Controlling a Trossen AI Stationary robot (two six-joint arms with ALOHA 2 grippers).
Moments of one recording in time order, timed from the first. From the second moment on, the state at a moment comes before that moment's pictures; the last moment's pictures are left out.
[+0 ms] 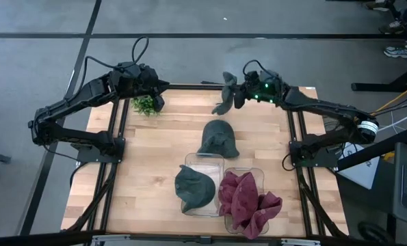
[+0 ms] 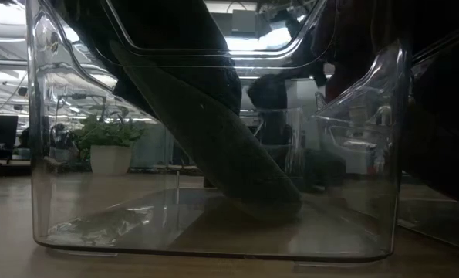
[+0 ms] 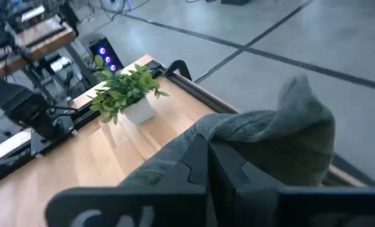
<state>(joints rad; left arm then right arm) 0.45 1.06 1.25 -0.64 -0.11 0.01 -0.55 1.25 0.91 0.02 -0.05 0.28</state>
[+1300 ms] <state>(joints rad) 0.45 0.88 1.25 -0.81 0.10 0.10 0.26 1.36 1.45 -0.39 0.62 0.56</state>
